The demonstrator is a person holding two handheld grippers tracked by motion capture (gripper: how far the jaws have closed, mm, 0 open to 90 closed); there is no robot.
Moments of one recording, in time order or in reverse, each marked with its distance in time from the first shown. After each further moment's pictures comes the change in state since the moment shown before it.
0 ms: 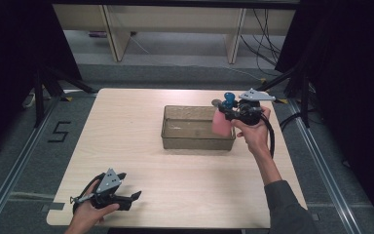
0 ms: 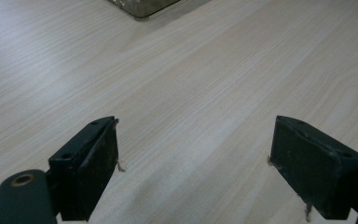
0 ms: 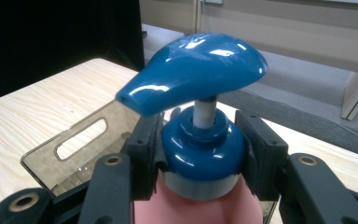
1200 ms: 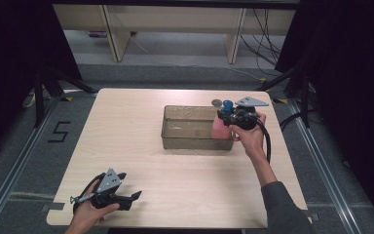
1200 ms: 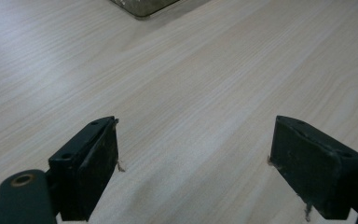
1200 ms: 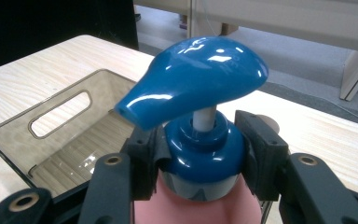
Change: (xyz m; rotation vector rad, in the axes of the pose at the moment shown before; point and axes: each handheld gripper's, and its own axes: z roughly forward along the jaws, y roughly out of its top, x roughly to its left) left arm 0.000 0.000 0.002 -0.002 -0.002 -0.009; right arm -0.006 -0.029 0.020 0.070 -0.009 0.030
